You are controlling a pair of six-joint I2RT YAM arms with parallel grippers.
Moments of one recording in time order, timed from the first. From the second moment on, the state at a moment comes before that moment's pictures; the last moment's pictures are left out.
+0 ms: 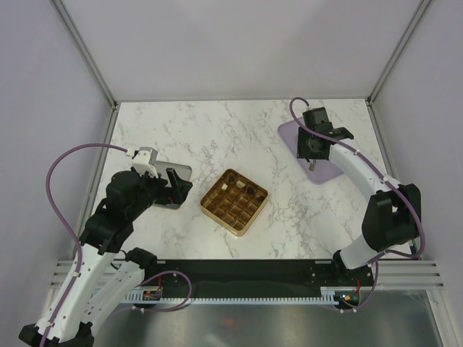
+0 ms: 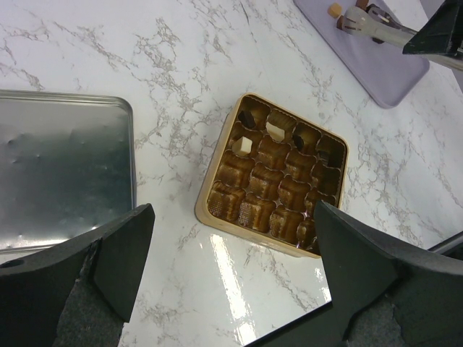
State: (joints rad) left arm -0.40 0.59 0.81 -0.60 0.06 -0.34; right arm 0.28 1.57 1.28 -0.67 0.24 0.30
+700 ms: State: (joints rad) left arm -0.40 0.59 0.81 -0.60 0.06 -0.34; right arm 0.27 1.70 1.27 -0.59 0.26 0.29
